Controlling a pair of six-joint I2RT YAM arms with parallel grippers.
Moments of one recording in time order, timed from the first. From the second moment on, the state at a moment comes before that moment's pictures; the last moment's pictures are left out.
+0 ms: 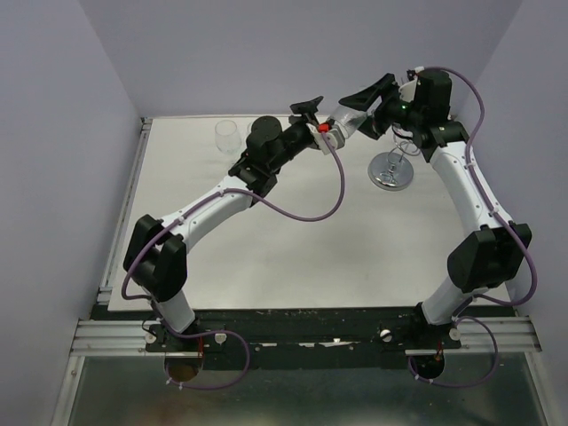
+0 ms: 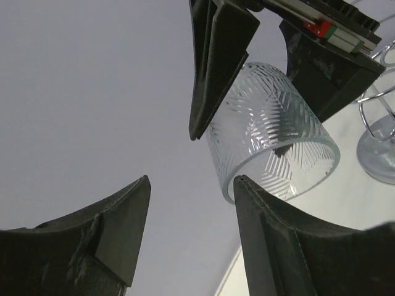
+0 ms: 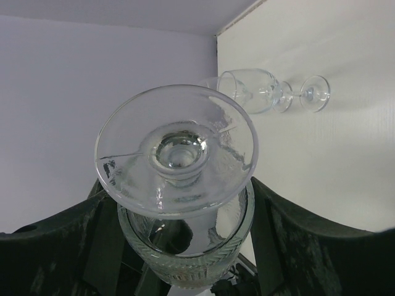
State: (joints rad) left arm -0.67 1.68 1.41 0.46 0.25 0.81; right arm 0.16 1.66 1.68 -0.35 -0.59 1.08
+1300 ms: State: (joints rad) left arm -0.70 1.75 1.44 0.55 0.20 0.70; right arm 0.17 1.66 1.66 -0.29 -0.60 1.15
